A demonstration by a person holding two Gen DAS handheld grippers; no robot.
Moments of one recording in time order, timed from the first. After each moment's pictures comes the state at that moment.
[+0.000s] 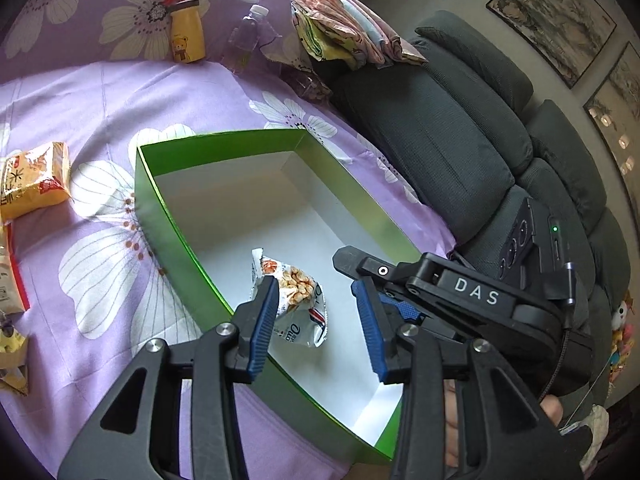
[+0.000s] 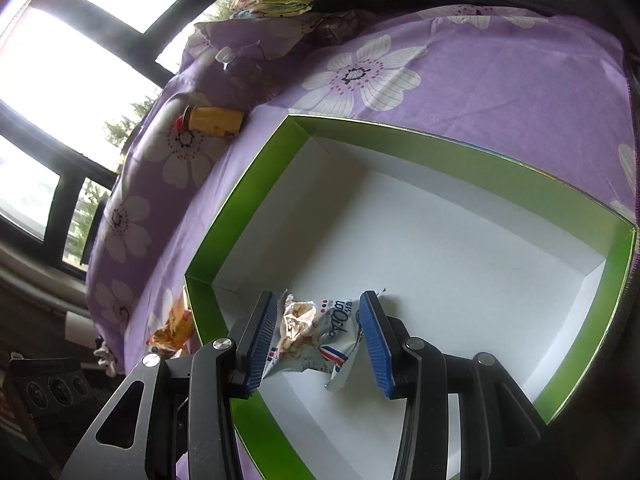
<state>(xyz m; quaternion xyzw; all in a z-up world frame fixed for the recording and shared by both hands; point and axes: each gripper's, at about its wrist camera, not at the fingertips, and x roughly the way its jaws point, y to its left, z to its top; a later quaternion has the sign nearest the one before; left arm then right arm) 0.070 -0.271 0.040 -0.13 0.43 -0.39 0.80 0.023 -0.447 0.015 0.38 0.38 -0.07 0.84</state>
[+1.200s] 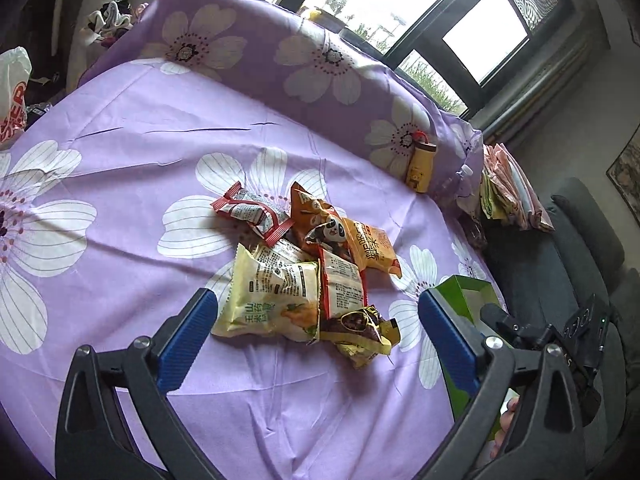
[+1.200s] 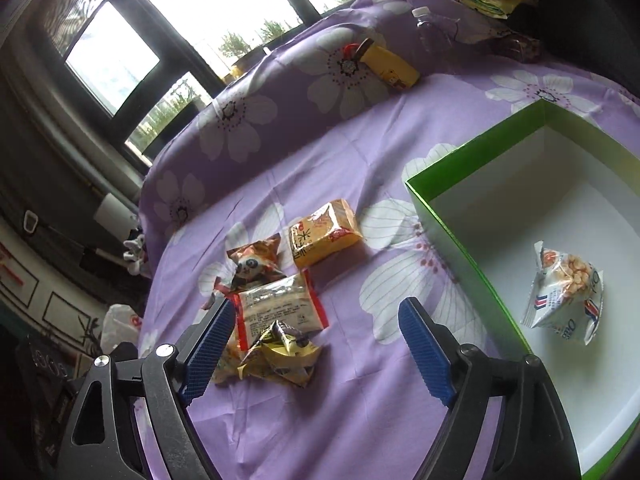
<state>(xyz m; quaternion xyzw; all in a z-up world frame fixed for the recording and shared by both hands) 0.036 0.019 0.042 -0.28 0.37 -0.09 0.88 0.055 -0.273 0.043 0.24 0.37 0.10 0.89</state>
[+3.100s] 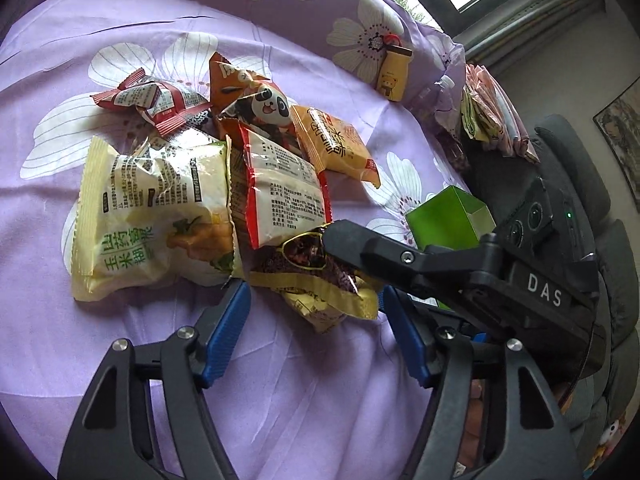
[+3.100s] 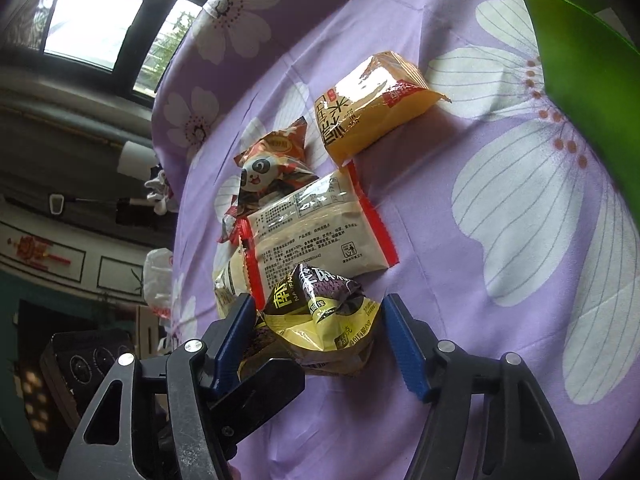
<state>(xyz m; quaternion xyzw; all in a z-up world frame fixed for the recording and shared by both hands) 0.076 -0.055 -0.021 -0.26 0.46 -0.20 0.83 0.116 -0.230 -0.040 0.30 0.52 0.21 0.77</state>
